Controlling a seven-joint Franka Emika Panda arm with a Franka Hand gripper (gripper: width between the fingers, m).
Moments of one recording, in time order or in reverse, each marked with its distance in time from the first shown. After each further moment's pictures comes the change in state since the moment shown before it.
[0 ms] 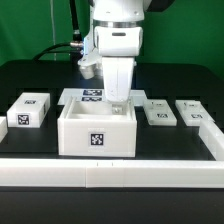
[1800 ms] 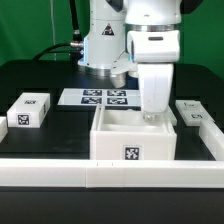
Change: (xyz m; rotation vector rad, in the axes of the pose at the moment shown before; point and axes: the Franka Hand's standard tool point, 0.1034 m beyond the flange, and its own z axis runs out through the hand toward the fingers) arm 0.056 0.050 -0.001 -0.024 0.027 0.029
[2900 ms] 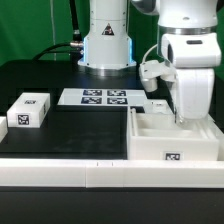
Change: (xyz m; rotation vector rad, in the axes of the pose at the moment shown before) arm 0.063 0.013 0.002 0.043 0.006 -0.035
